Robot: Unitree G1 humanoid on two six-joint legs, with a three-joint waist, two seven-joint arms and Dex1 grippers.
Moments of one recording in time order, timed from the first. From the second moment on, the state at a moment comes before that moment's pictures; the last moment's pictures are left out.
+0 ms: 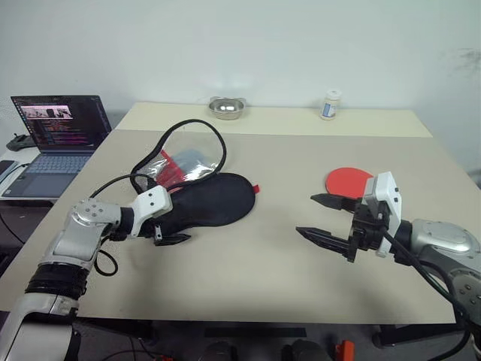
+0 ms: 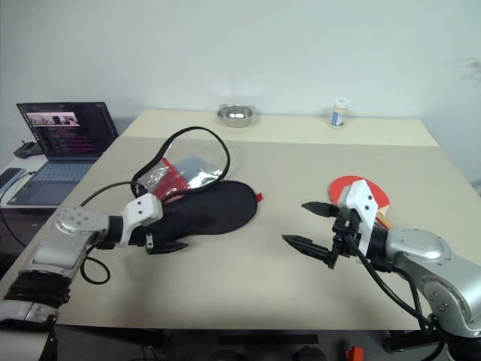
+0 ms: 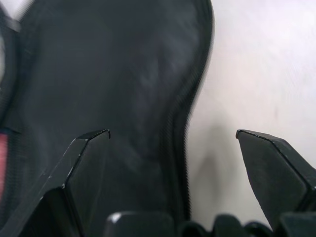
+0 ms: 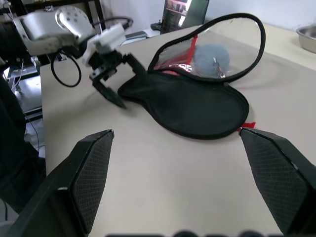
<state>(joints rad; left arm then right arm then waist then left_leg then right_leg) -0.53 0.87 -0.12 0.45 -0.09 0.01 -1.25 -0.27 -0.71 -0.12 -0.65 0.81 0.82 0.67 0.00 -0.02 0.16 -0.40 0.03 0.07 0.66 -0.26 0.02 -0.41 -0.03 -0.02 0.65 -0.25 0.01</state>
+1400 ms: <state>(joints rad) -0.54 0.31 -0.27 0.13 -0.09 0.62 -0.92 -0.18 -0.81 -0.18 -0.61 0.80 0.78 0.72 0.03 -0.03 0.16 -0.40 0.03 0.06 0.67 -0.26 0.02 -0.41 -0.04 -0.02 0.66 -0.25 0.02</state>
